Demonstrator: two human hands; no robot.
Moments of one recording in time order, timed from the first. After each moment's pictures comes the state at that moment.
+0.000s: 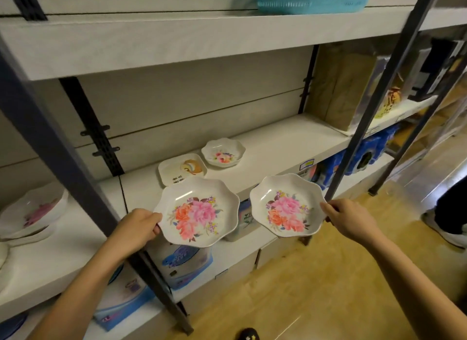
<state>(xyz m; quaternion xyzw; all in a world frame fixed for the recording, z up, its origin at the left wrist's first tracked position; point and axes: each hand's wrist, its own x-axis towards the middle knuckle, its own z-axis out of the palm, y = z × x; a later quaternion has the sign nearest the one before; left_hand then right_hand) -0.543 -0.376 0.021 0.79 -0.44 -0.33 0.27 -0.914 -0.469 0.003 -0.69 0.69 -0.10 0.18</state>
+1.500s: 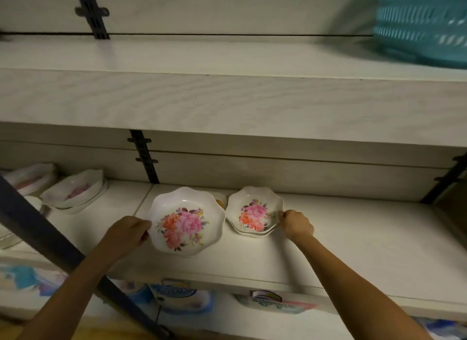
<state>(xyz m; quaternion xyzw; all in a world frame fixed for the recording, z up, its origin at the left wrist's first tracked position) -0.565 -0.519 0.012 0.91 -0.19 -0.19 0.32 -0.738 -0.819 -0.063 -0.85 0.48 0.04 0.20</state>
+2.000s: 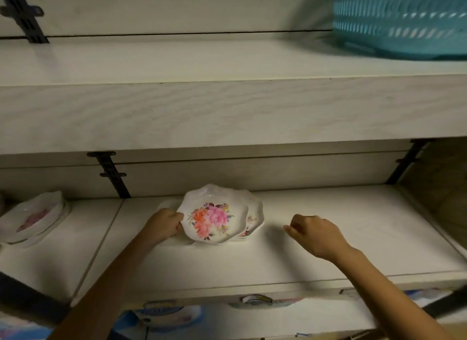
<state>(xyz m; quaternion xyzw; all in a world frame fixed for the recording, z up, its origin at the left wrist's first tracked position) -0.559 -0.631 -0.006 0.87 -0.26 -0.30 0.30 -0.825 -0.811 -0.005 -0.92 0.38 0.03 0.13</state>
